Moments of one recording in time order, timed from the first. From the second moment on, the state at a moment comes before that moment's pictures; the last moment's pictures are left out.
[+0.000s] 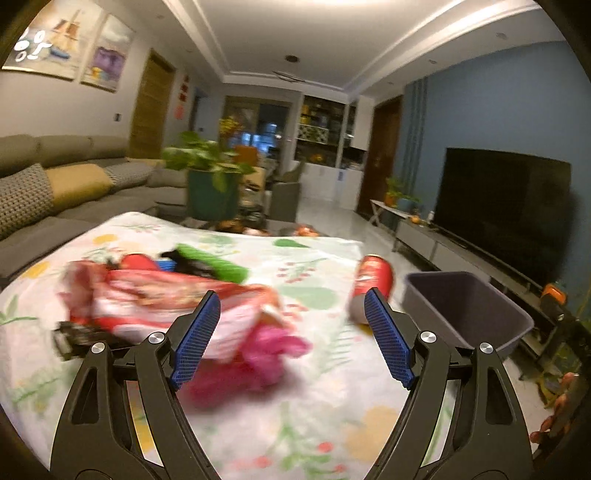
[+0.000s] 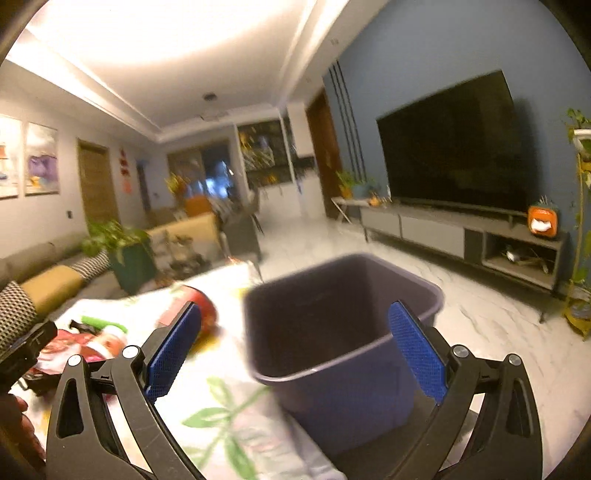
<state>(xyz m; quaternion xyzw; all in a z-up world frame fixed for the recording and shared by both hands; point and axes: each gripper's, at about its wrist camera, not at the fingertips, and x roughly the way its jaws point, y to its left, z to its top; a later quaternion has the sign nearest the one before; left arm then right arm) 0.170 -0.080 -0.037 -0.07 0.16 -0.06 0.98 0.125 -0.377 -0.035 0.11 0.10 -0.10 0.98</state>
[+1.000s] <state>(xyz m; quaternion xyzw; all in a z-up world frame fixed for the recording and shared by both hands) 0.128 0.100 -0.060 -0.11 0.16 0.08 0.98 0.177 -0.138 -0.061 0.03 0.19 0.16 0.97</state>
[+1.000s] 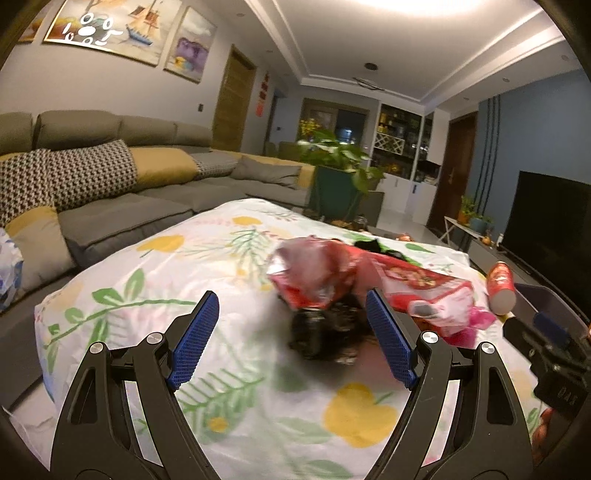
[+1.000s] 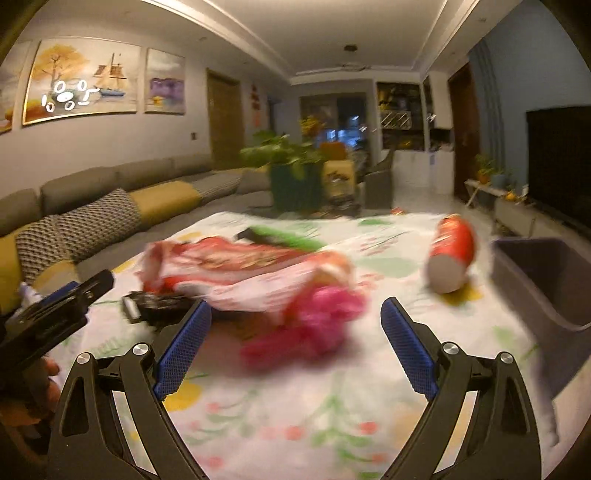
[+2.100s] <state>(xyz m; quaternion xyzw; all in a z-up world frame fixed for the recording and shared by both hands) 0.127 0.133 -0.074 -0.12 0.16 0.10 0.98 0.177 -0.105 -0.062 0.05 0.22 0.17 0.96</state>
